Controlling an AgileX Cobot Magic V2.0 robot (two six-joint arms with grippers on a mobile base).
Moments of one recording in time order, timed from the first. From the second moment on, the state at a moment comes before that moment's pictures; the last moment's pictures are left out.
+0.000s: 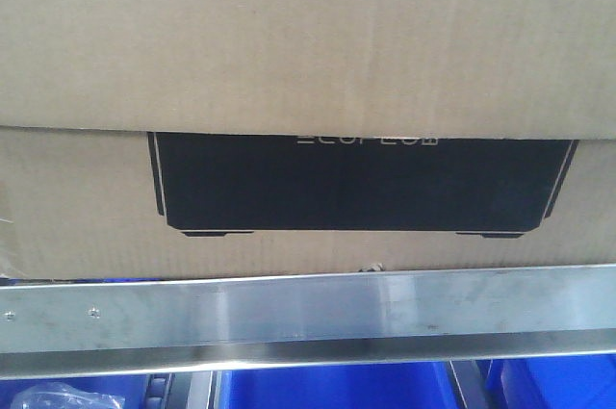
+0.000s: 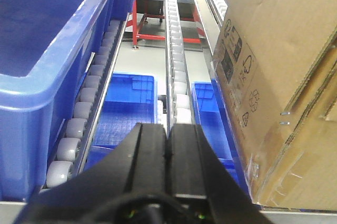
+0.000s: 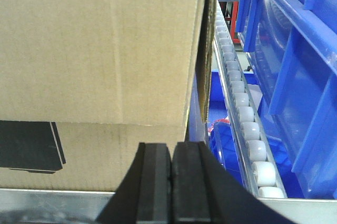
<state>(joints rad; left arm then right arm) -0.06 -0.01 0.03 -0.08 0.09 0.01 0.08 -0.01 0.03 -0.01 0.10 0.06</state>
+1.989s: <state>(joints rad) -0.06 0.96 -1.21 -0.44 0.84 0.18 0.08 -0.01 0.03 -0.01 0.10 0.06</state>
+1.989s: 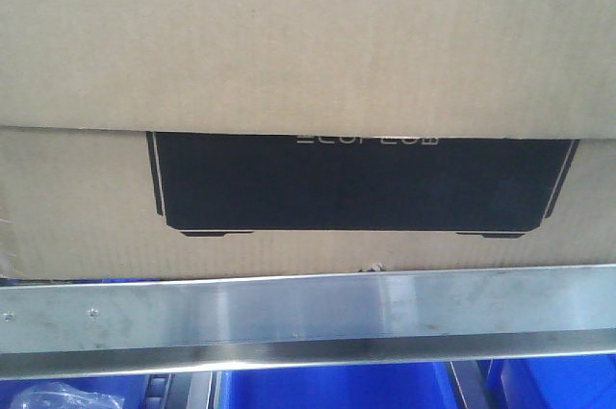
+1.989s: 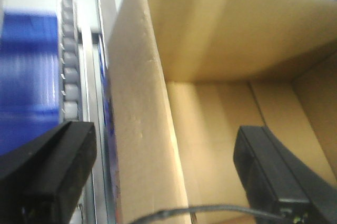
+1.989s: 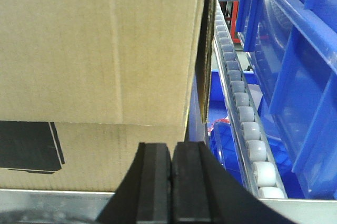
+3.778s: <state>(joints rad) -0.23 1.39 -1.38 -0.19 0.86 0.06 0.08 -0.01 0.03 -0.01 0.02 0.06</state>
